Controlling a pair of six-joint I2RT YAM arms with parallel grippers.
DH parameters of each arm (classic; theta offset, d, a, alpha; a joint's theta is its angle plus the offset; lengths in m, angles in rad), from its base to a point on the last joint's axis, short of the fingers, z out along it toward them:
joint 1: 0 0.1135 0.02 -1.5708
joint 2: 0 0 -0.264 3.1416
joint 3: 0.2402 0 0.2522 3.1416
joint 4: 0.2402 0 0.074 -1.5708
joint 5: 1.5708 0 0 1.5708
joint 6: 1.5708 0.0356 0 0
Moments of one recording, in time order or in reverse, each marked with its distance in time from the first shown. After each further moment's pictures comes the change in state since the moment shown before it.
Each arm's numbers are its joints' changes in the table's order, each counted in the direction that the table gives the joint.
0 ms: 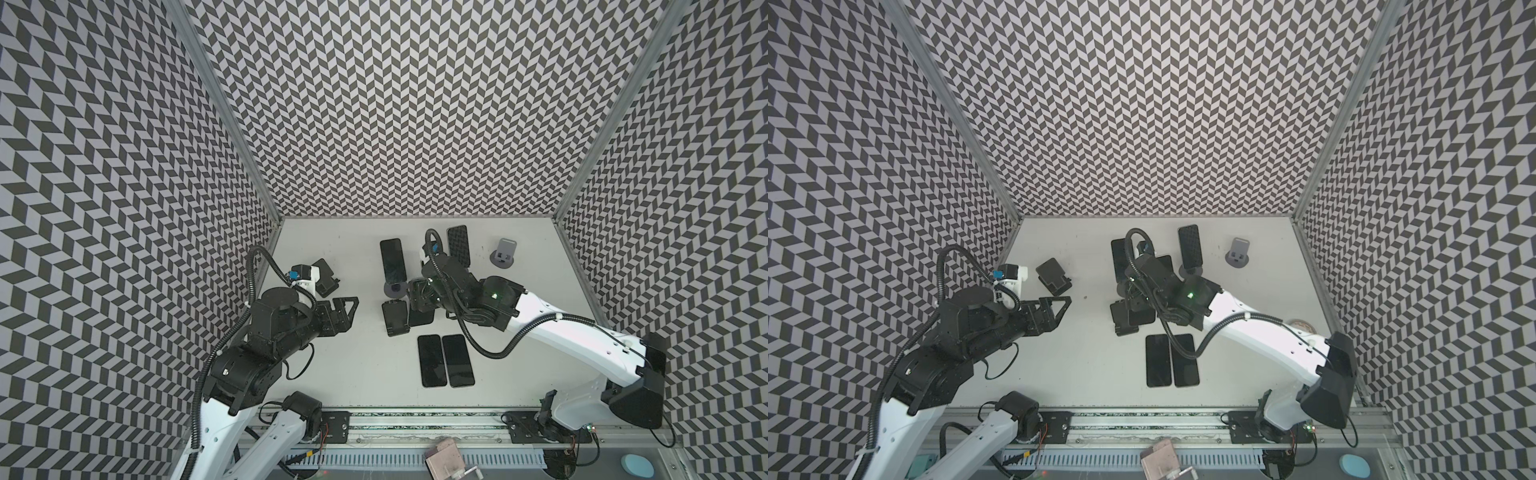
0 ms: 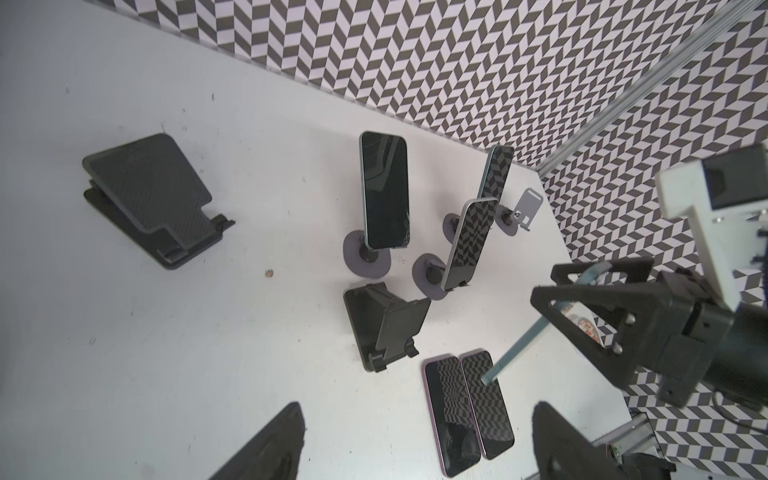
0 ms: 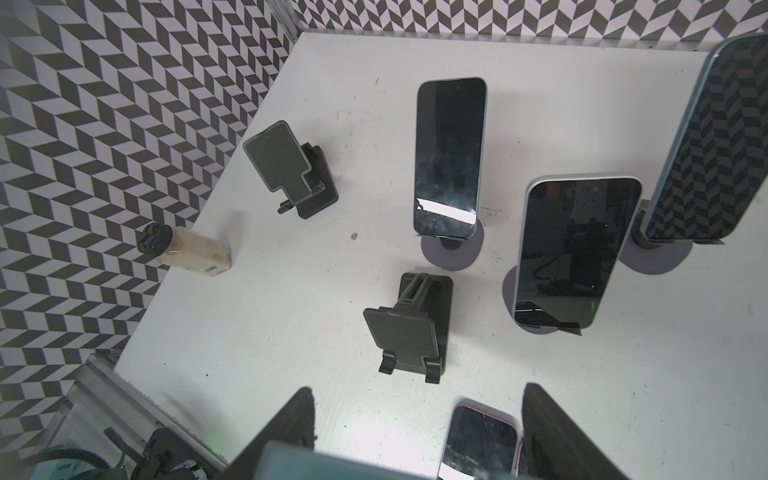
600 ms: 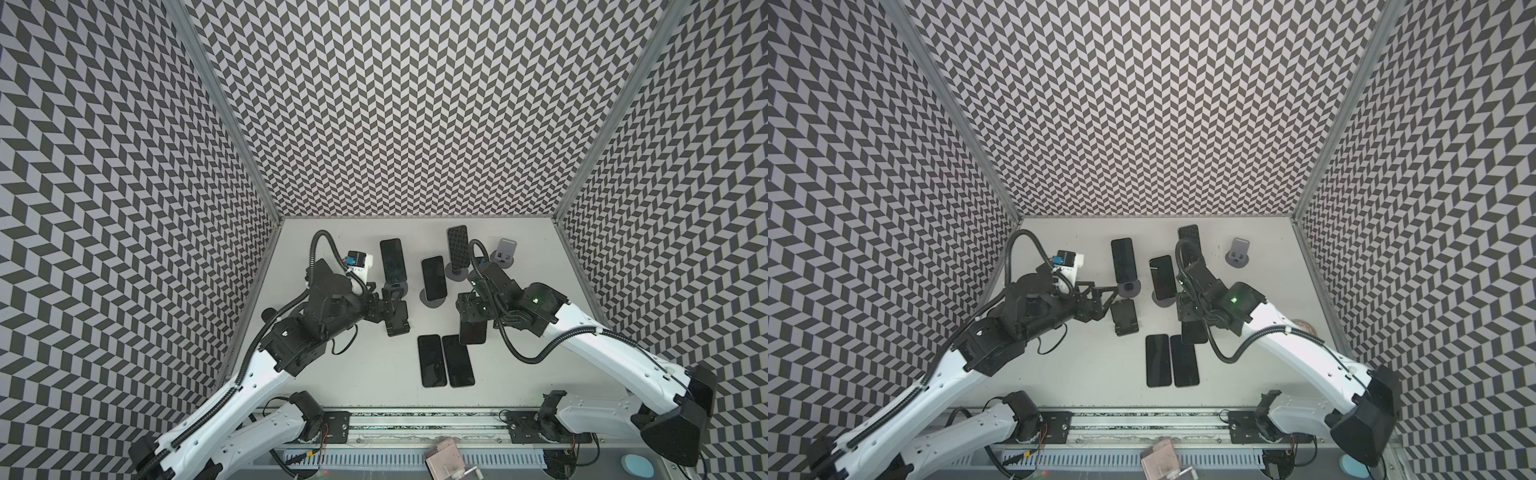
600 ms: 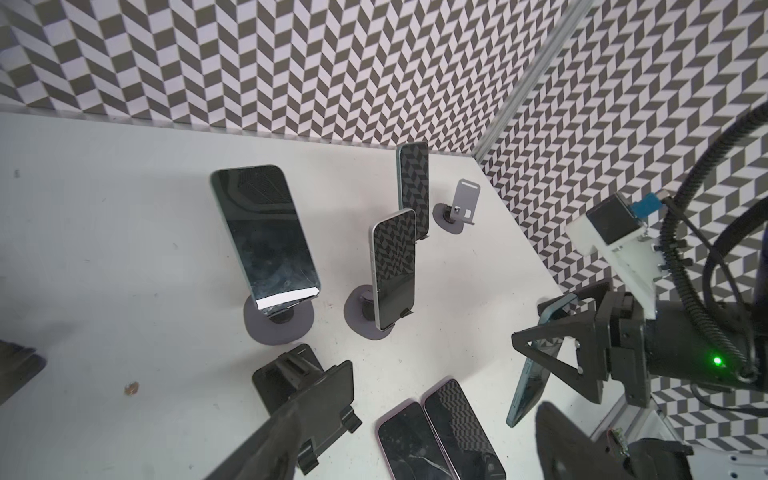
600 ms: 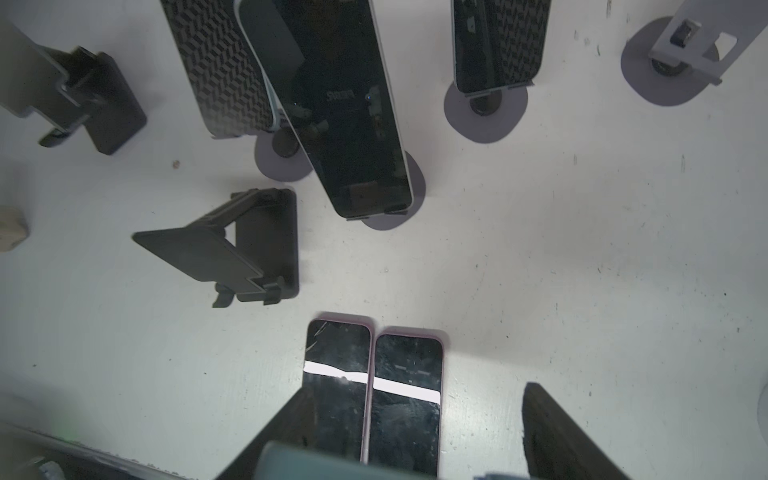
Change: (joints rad) left arm -0.370 0.229 -0.120 -0.468 -0.179 0.046; right arm -0.243 -0.214 -0.280 0.197 -0.079 -0.032
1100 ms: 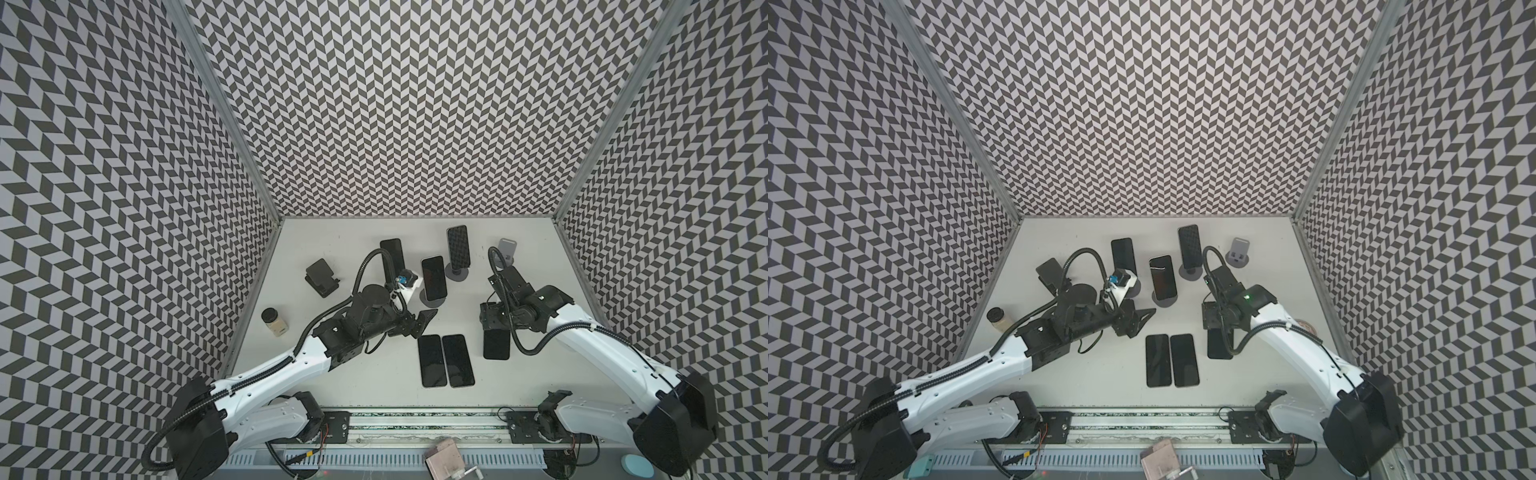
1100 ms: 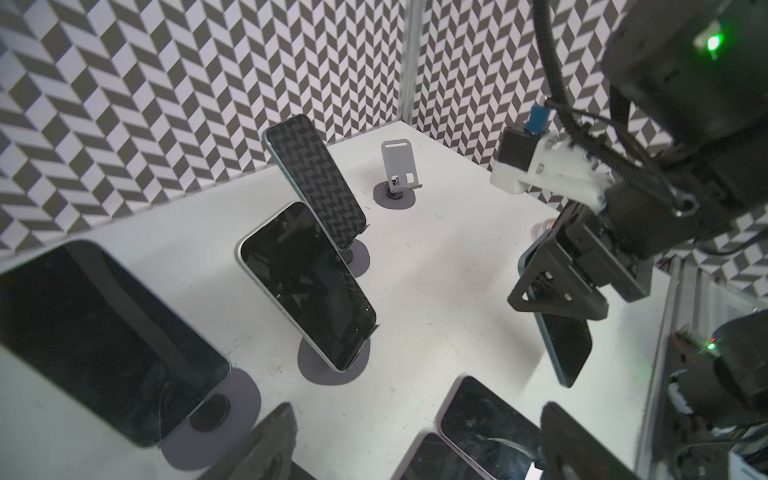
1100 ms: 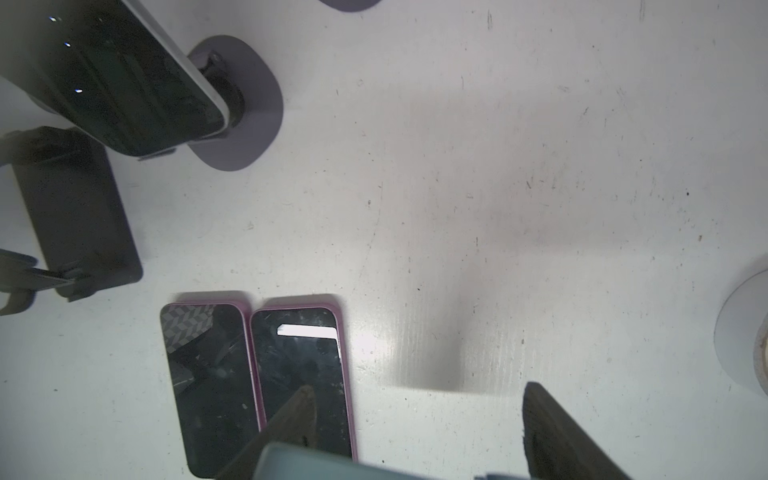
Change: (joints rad) left arm -0.100 0.236 -0.190 -0.462 0.118 0.420; right arm -0.255 -0.024 -0.186 0.008 -0.120 -0.105
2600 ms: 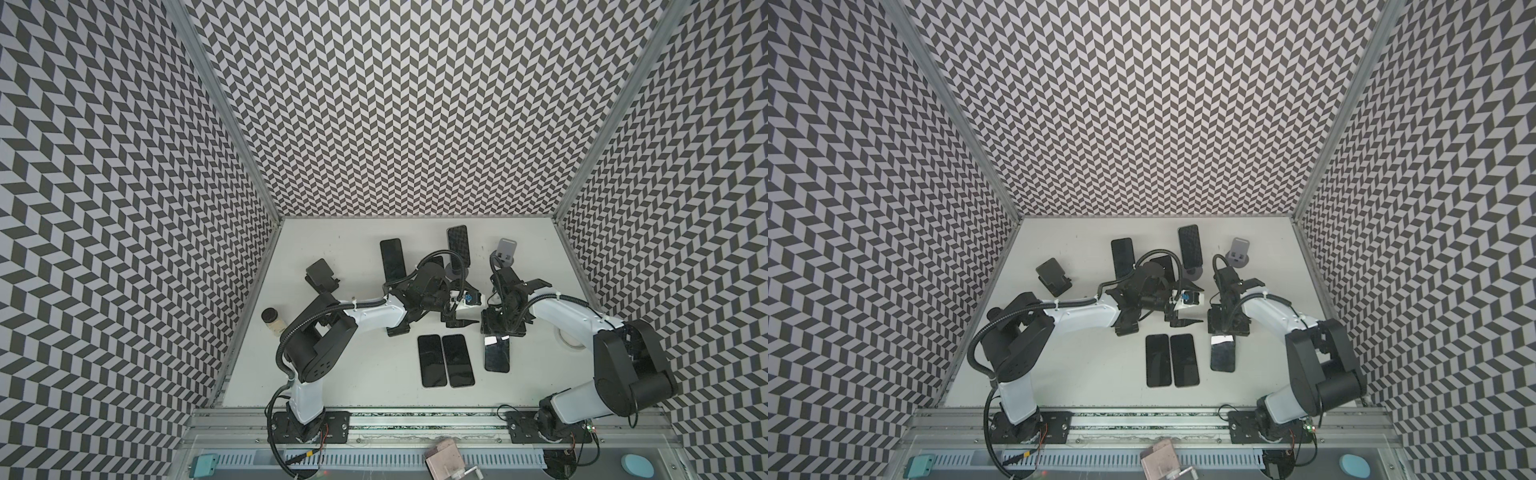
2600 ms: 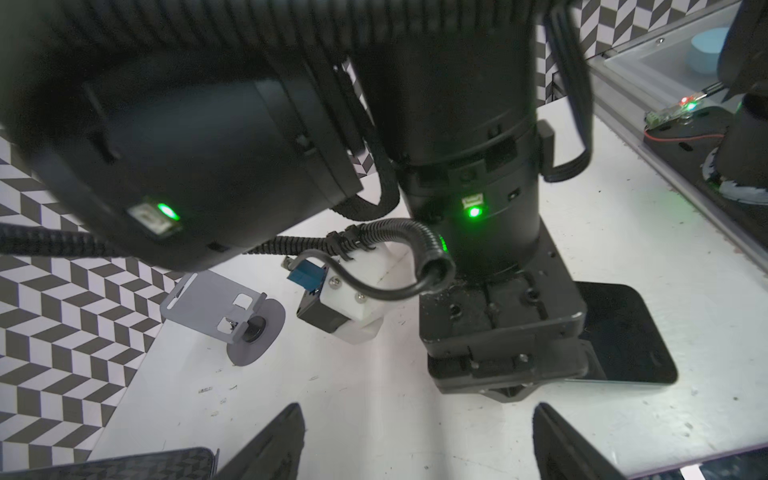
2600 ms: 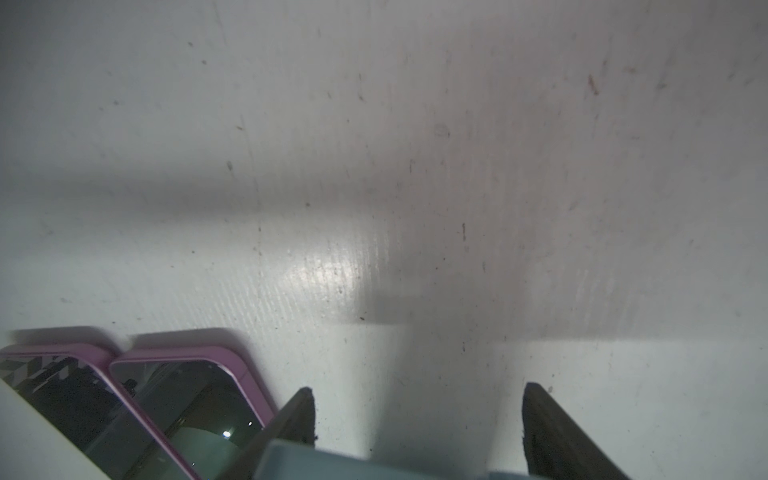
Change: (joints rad) left arm 0.000 0.757 0.415 -0.229 0.489 0.759; right arm -0.193 0.288 -0.076 -0.098 -0.185 -0.086
